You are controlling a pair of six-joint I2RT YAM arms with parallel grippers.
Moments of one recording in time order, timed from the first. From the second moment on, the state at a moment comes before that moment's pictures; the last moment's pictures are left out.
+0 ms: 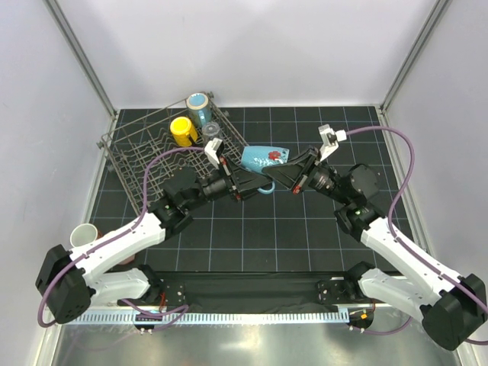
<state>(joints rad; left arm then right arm) -0.80 1.13 0.78 0.48 0.36 -1.52 0.55 0.95 0.70 0.64 -0.58 0.85</state>
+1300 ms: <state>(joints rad) -0.62 1.60 1.27 -0.40 -0.35 -0.60 0.59 0.66 0.74 -0.26 0.01 0.52</state>
